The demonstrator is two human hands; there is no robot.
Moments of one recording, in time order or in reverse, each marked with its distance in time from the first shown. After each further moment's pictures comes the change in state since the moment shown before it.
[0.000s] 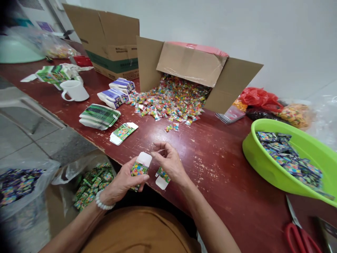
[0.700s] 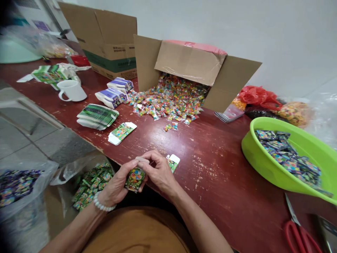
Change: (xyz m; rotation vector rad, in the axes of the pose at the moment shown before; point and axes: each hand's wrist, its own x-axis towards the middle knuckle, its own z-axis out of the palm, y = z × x) left_hand 0.002 -0.003 0.005 -0.411 0.049 -0.032; right_hand -0.021 0.009 0.024 0.122 -0.180 -0.023
